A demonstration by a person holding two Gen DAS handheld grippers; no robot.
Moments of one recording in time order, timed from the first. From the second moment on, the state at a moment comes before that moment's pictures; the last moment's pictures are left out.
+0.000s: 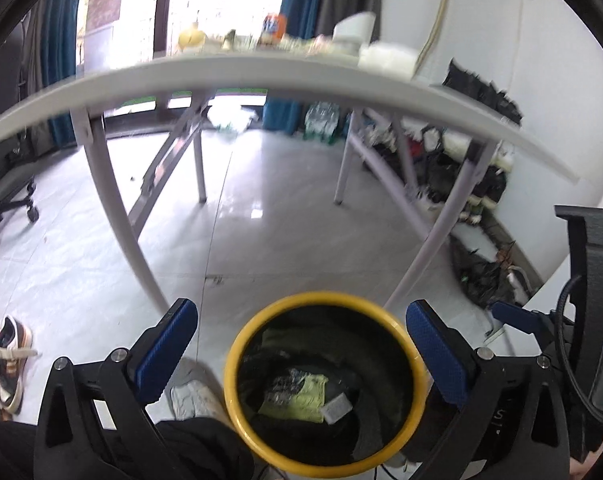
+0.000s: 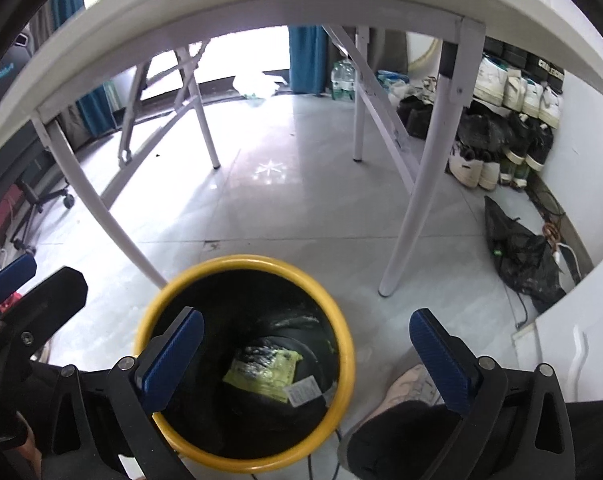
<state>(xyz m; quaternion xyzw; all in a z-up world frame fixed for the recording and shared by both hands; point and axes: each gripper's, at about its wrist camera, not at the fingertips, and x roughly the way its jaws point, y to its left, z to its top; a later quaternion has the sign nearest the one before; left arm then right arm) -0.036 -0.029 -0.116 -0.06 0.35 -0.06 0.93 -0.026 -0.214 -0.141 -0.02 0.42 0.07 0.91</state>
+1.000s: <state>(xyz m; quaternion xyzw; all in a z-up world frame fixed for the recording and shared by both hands) 0.015 0.020 0.006 -0.07 0.21 -0.01 0.98 -0.024 -0.228 0.029 -0.02 0.21 0.13 0.97</state>
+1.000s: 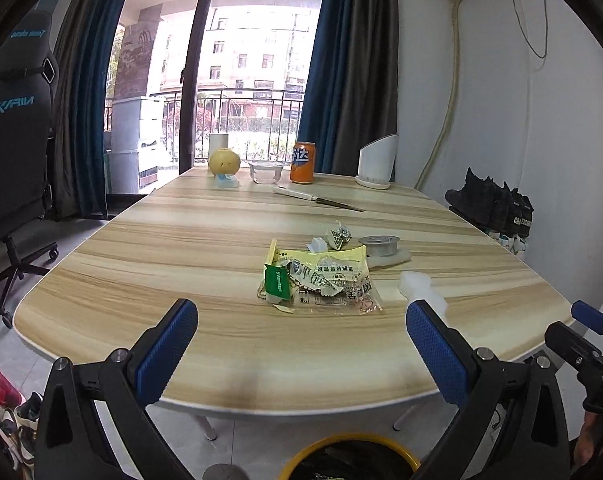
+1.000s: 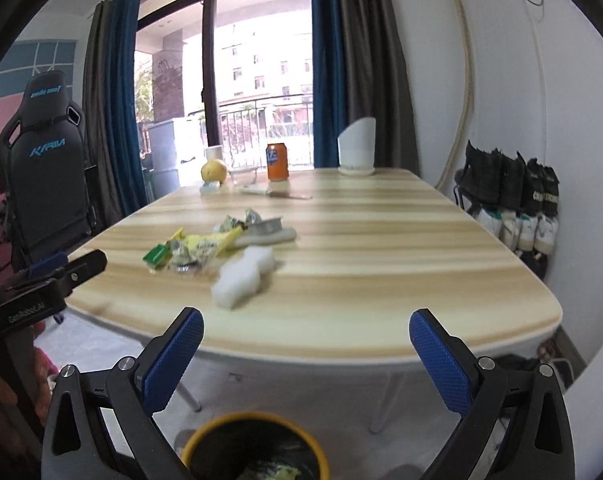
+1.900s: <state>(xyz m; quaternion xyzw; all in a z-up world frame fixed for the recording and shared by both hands) 0.075 0.030 -0.012 -0.02 0.31 0.04 0.95 0.008 -0.230 0.022 -0.01 0.23 0.15 0.96</state>
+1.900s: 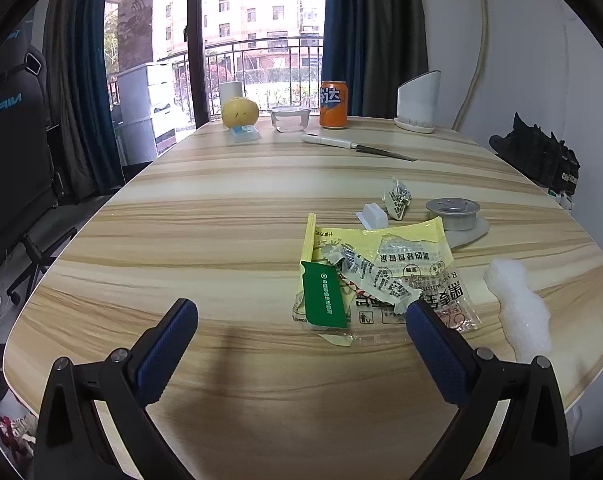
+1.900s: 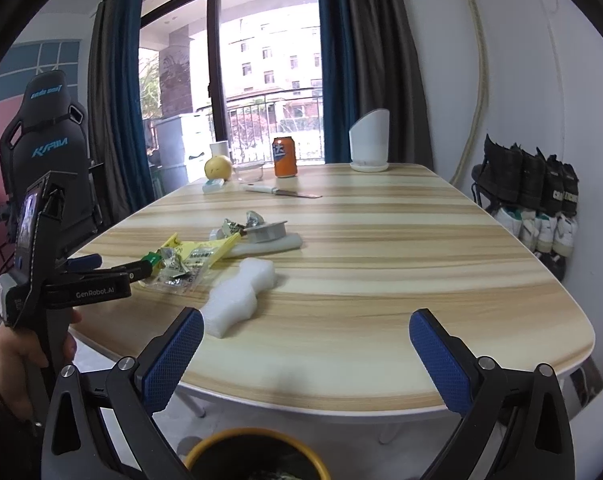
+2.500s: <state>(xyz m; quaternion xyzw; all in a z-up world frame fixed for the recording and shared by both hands) 0.091 0.030 -0.017 0.00 0.34 0.05 0.94 0.011 -0.232 0.015 -0.01 0.24 0.15 0.96</state>
